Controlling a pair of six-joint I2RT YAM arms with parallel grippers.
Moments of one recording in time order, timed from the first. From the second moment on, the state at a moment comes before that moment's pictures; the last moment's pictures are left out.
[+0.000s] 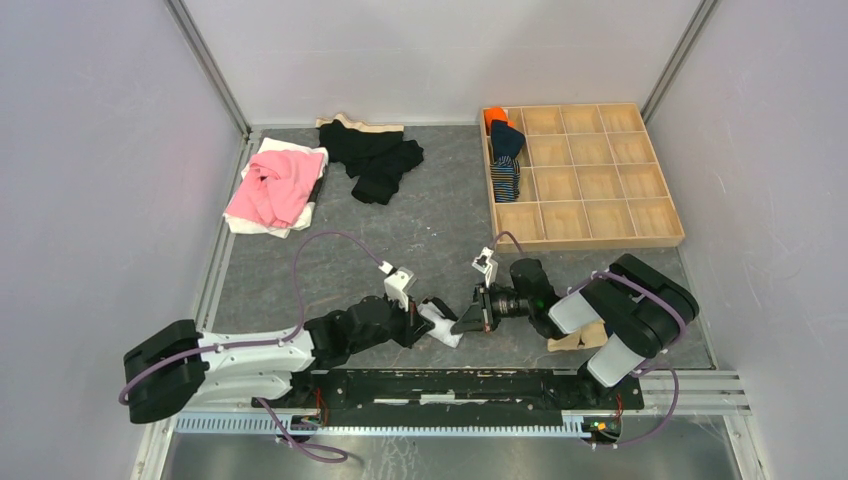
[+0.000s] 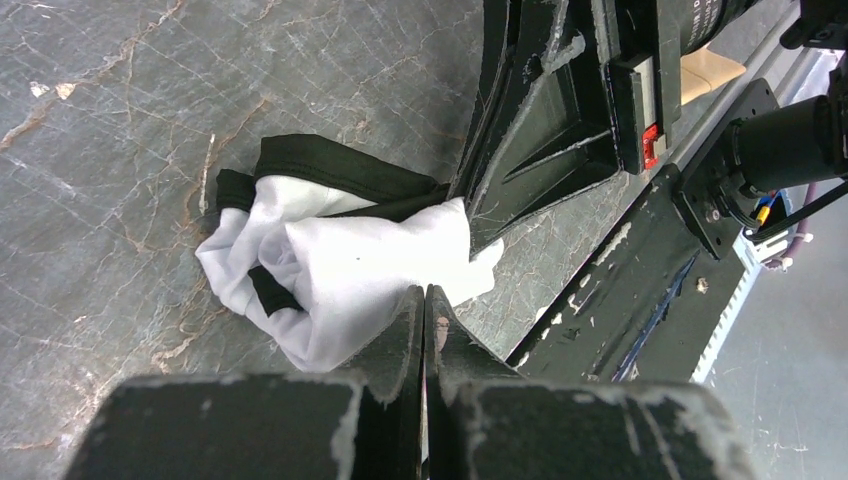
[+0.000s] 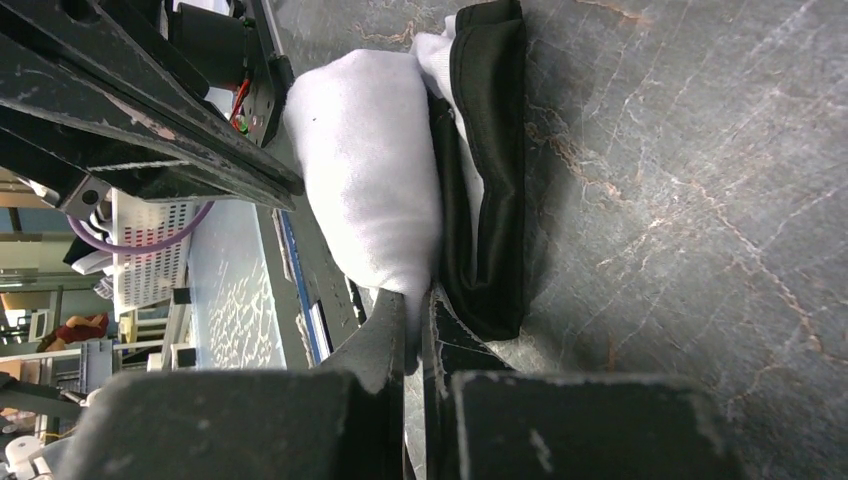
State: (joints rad) left arm -1.13 1.00 0.25 0.31 -0.13 -0.60; right arm 0.65 1.63 0.25 0.84 -0.79 0.62
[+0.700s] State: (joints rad) left arm -1.14 1.19 0.26 0.48 -0.22 -0.61; right arm 0.64 1.60 0.30 0.69 -0.78 0.61
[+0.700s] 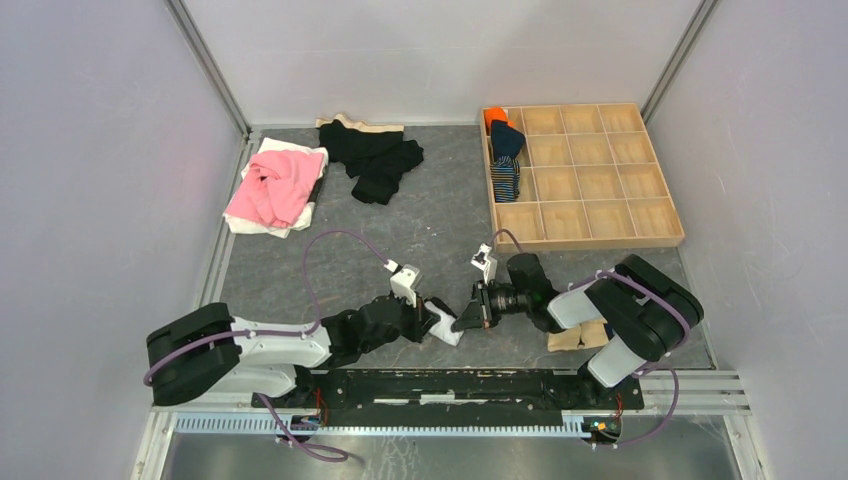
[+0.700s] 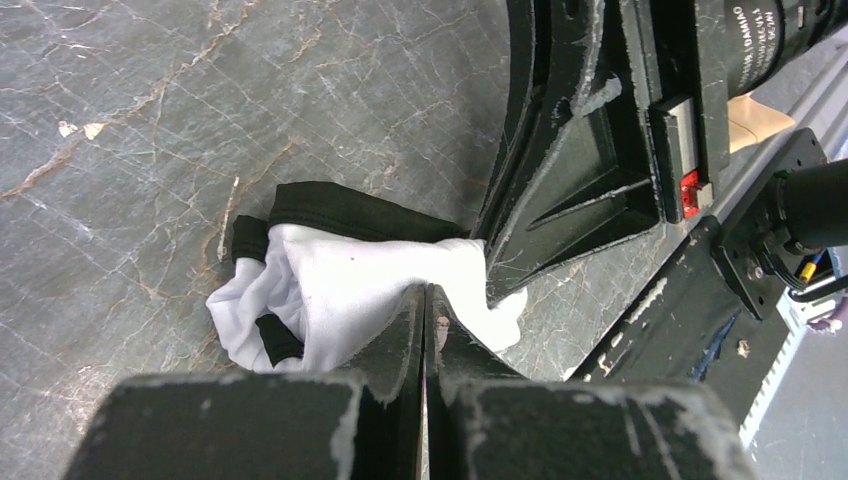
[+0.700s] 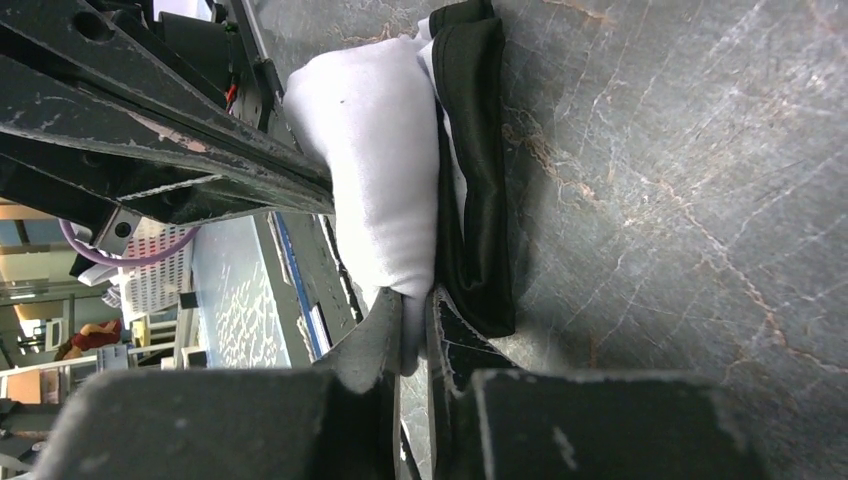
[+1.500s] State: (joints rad) left arm -1.13 1.27 0.23 0.59 -0.32 -0.67; right arm 0.64 1.39 0.52 0.10 -0.63 0.23
